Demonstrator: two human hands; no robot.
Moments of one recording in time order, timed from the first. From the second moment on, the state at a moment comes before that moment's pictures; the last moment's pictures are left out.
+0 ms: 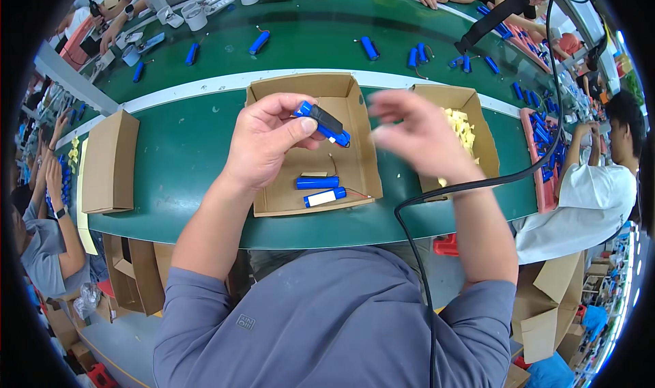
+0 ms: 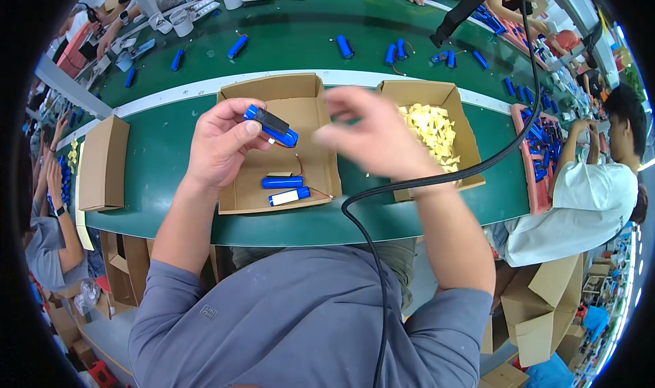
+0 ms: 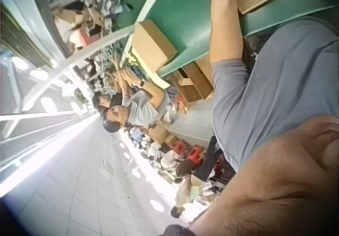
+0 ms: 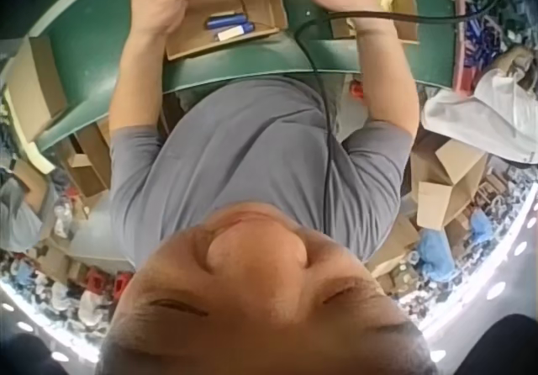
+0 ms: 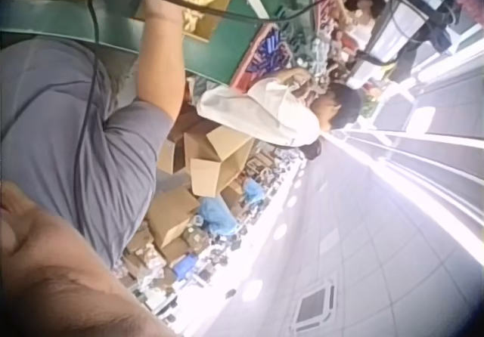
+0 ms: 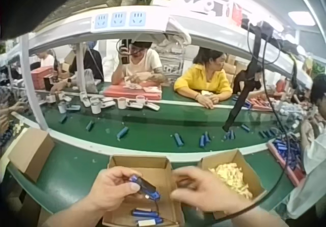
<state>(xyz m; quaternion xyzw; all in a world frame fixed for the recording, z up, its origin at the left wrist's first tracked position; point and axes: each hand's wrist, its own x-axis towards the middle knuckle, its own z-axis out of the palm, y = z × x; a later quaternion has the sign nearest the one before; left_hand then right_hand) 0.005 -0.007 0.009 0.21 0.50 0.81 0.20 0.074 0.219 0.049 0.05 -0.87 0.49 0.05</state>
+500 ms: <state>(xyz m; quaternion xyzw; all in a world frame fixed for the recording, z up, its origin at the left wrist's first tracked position) -0.021 -0.015 0.008 0.03 0.47 0.88 0.04 0.010 0.164 0.052 0.20 -0.93 0.23 -0.20</state>
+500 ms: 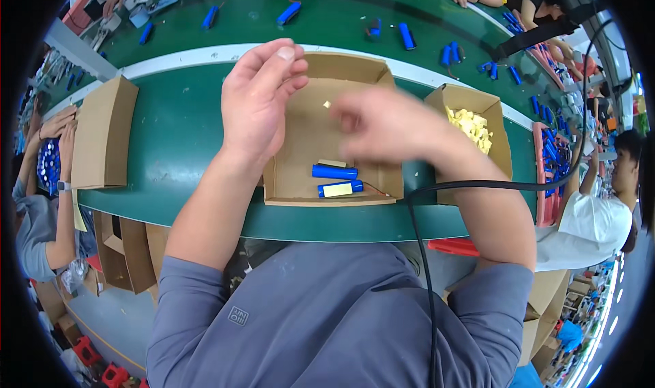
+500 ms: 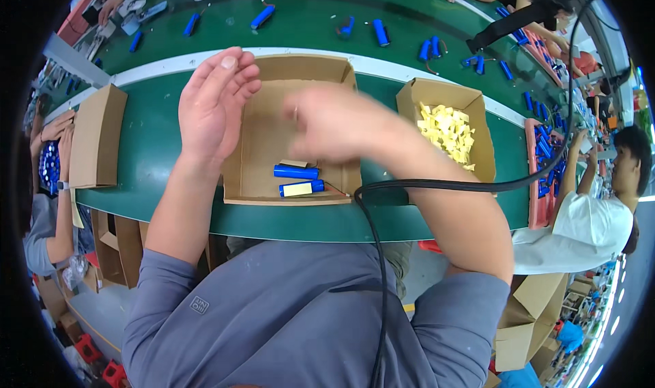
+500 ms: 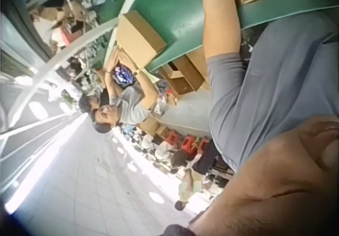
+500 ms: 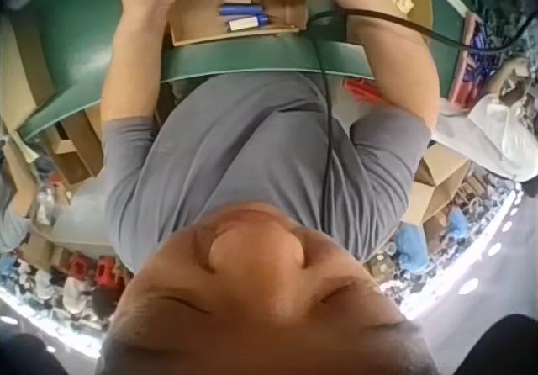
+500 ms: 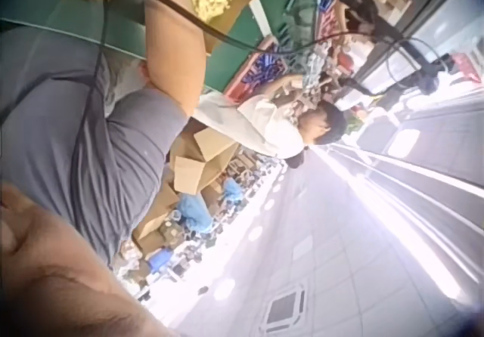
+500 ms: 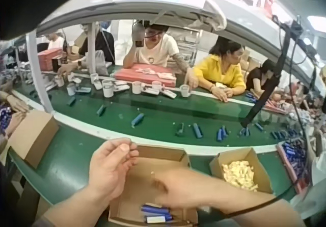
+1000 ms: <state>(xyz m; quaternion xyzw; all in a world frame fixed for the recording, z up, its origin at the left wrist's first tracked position) -0.017 -0.009 -0.004 0.08 0.50 0.86 0.08 0.048 0.151 0.003 0.21 -0.96 0.15 -0.09</state>
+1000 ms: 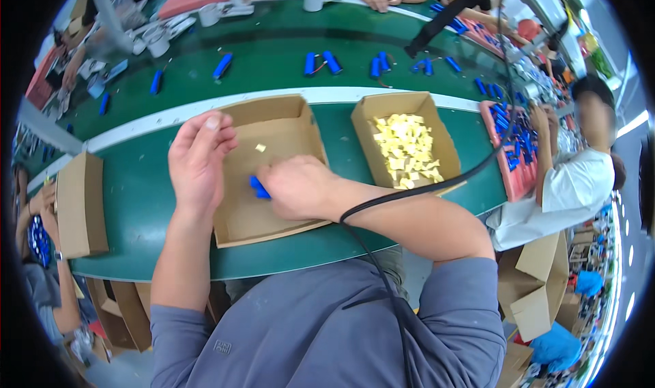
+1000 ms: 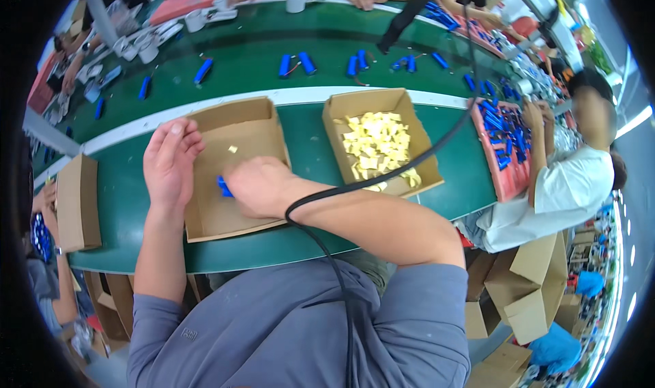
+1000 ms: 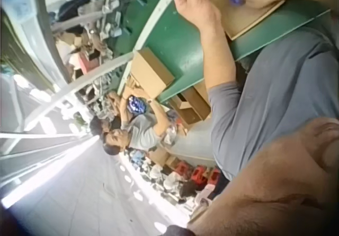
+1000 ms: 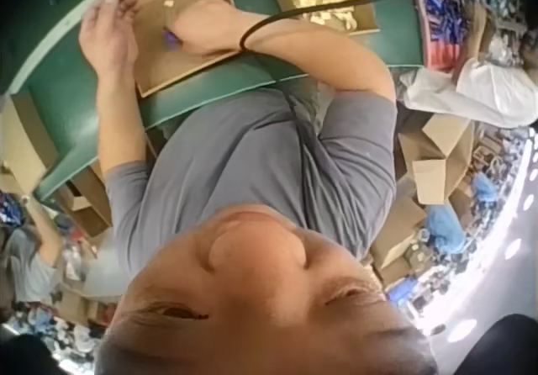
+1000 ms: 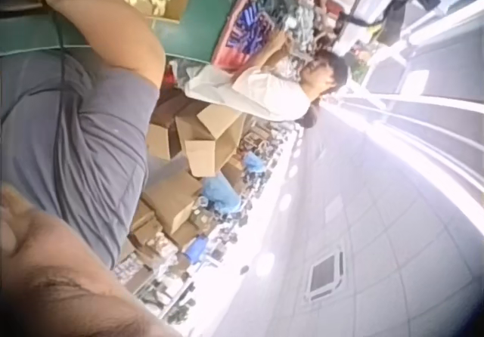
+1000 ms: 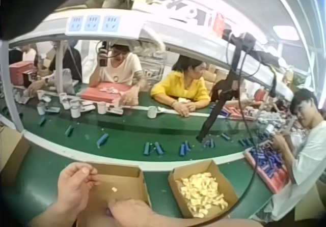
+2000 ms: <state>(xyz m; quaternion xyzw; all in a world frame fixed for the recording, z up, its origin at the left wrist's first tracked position) 0.003 -0.004 0.012 0.14 0.57 0.80 0.12 0.060 0.145 0.043 0.15 -0.86 0.37 0.30</state>
